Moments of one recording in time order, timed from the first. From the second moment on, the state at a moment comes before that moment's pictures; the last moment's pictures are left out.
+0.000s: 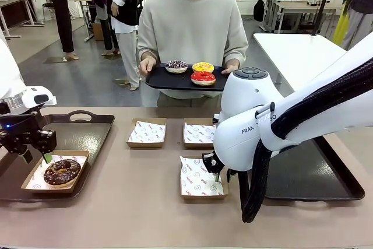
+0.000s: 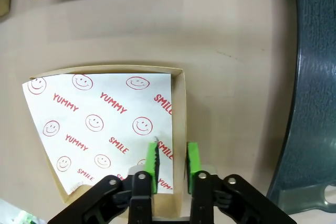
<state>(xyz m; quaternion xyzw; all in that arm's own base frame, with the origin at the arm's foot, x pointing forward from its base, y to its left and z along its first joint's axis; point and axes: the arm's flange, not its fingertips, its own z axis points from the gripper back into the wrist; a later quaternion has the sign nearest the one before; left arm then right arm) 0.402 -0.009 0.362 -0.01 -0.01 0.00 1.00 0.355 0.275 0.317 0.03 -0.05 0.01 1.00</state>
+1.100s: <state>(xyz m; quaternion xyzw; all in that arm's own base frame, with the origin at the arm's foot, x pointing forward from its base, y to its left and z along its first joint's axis) 0.375 0.028 0.425 -0.25 -0.04 -0.09 0.96 0.349 0.283 0.424 0.06 -0.13 0.00 0.99</state>
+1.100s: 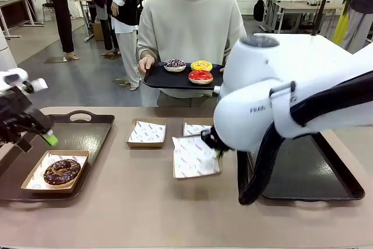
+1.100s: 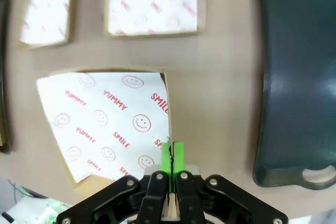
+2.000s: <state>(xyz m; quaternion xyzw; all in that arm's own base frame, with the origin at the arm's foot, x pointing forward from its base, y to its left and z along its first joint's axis) 0.295 0.205 0.395 -0.60 -0.13 -0.02 0.79 0.484 0.279 0.539 0.08 -0.10 -0.04 0.99</state>
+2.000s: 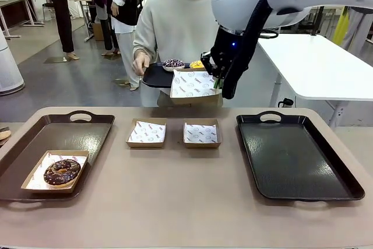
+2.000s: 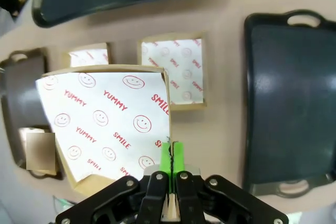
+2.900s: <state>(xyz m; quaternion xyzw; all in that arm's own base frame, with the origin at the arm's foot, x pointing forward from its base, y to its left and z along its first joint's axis) 0.297 0.206 0.393 -0.60 -0.12 -0.03 0.79 0.521 0.269 0.524 0.05 -0.05 -0.04 1.00</state>
